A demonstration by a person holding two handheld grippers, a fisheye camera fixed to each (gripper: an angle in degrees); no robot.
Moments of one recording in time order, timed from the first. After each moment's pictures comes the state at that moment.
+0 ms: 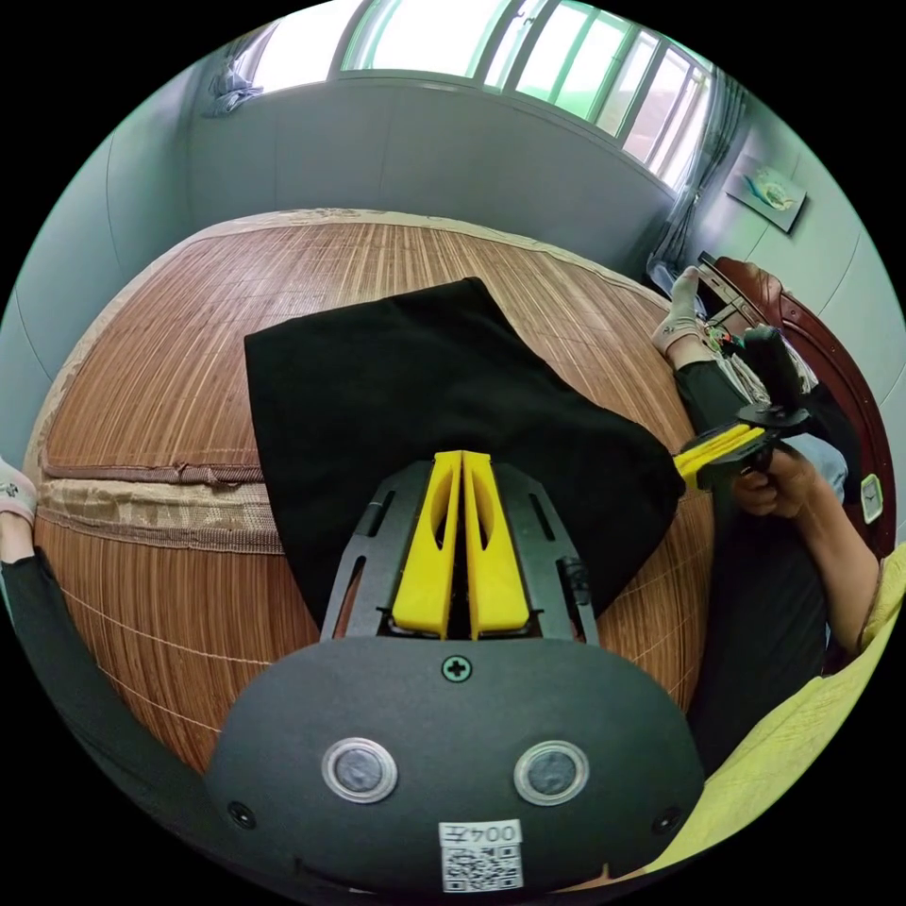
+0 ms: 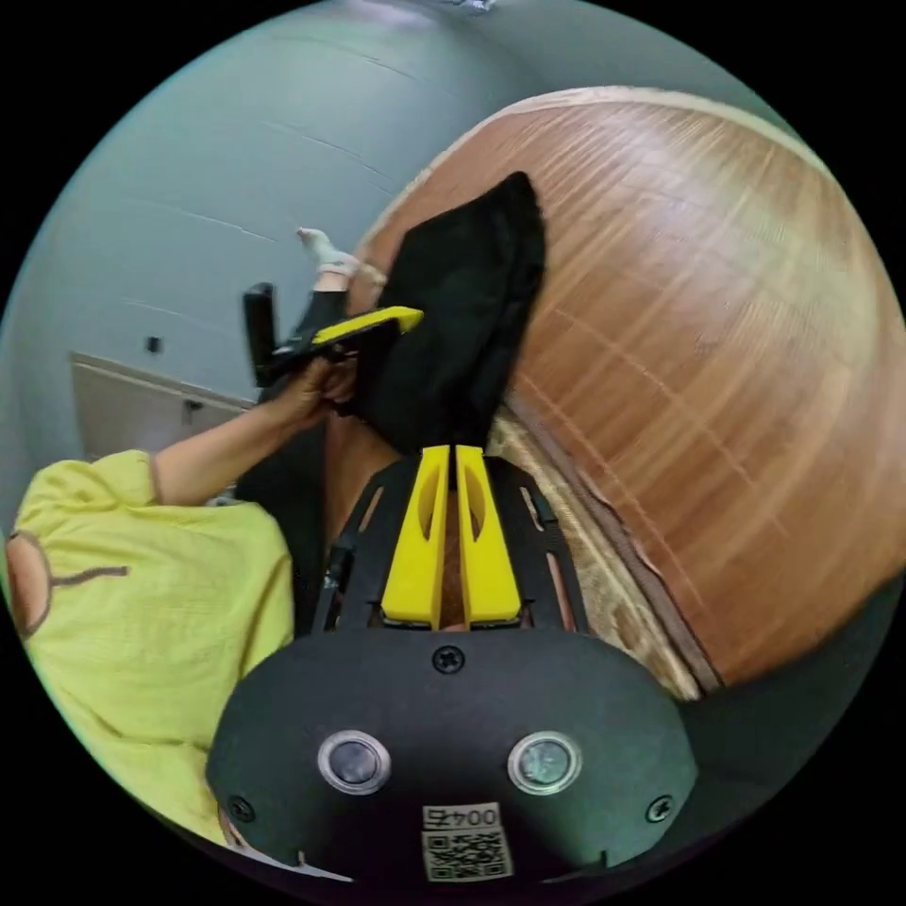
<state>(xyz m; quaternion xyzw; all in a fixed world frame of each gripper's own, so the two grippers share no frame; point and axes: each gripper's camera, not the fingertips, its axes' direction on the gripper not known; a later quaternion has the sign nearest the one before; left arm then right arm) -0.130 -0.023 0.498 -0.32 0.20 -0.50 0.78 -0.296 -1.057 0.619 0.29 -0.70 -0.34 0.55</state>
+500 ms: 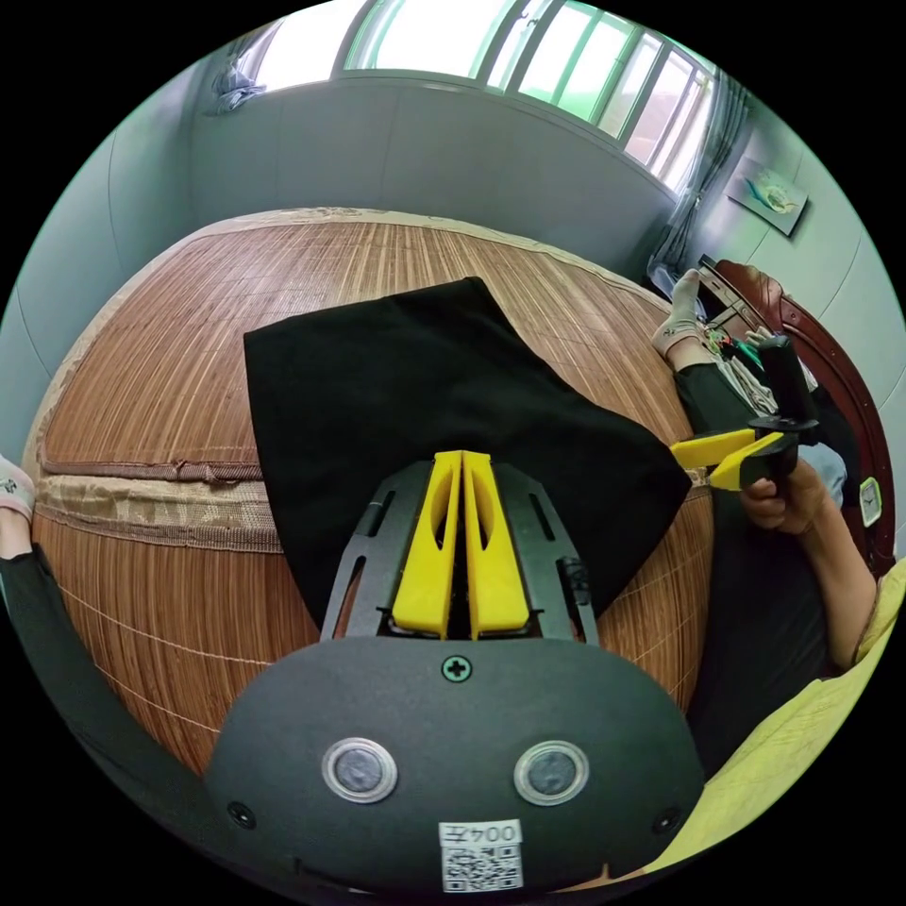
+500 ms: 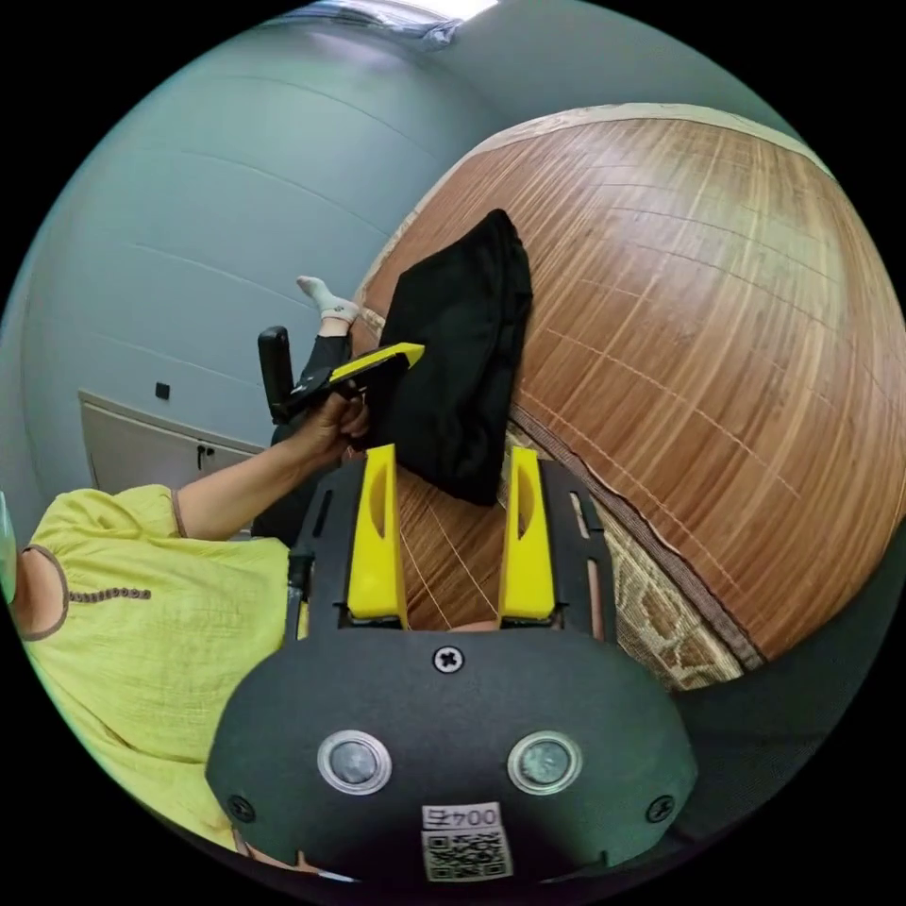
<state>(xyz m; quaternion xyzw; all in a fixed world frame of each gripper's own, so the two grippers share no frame) -0.142 -0.009 0.506 -0.32 0.20 -0.51 0.78 -0.289 -1.046 0.620 0.29 -0.75 -0.28 0.53</state>
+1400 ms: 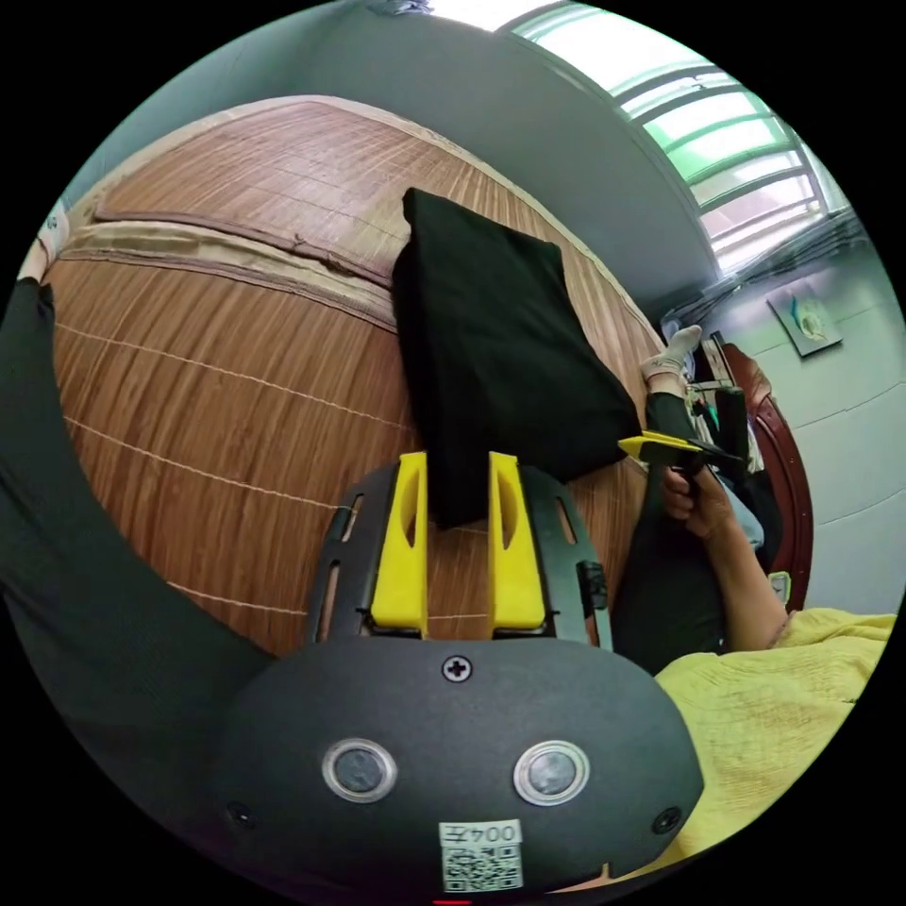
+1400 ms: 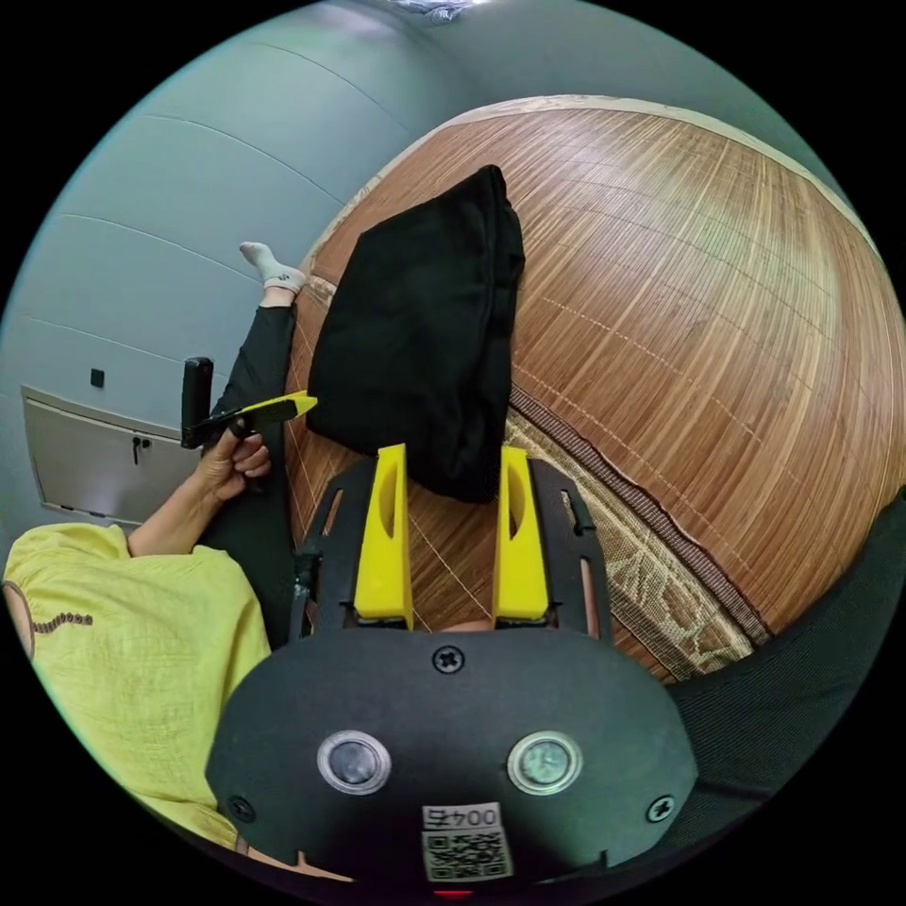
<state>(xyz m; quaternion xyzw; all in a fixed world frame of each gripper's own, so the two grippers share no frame) -0.166 0.079 0.431 -0.35 0.25 -0.65 0.63 -0.332 -1.009 0.577 0.30 -0.68 -0.27 0.61</state>
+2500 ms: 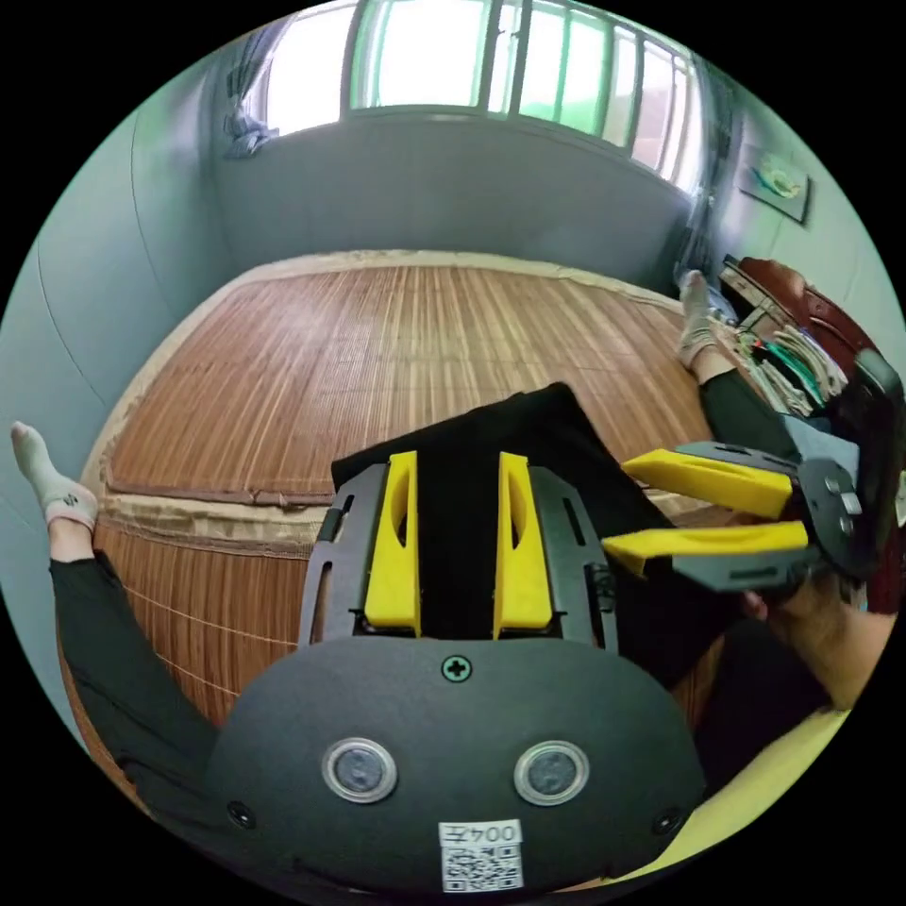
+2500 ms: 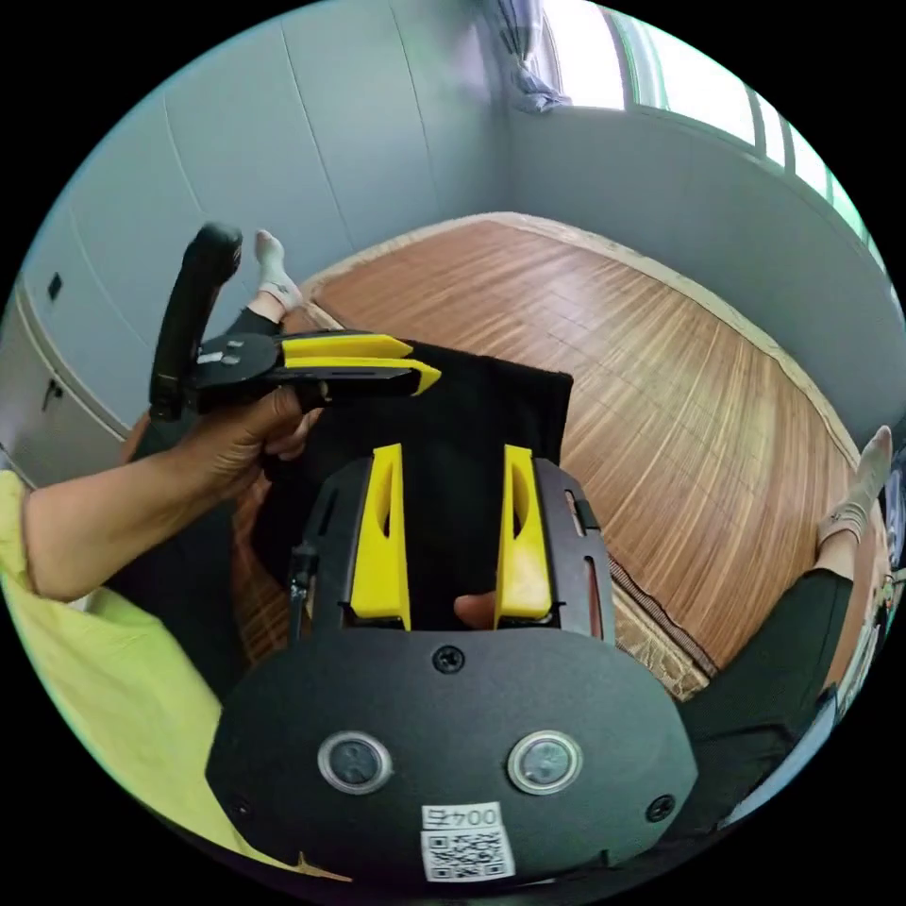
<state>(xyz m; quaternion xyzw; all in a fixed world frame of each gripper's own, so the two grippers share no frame) -0.155 -0.056 0.511 -0.33 0.12 -0.47 0.81 -0.364 -0.876 0.482 0.49 -0.55 -0.18 0.65</state>
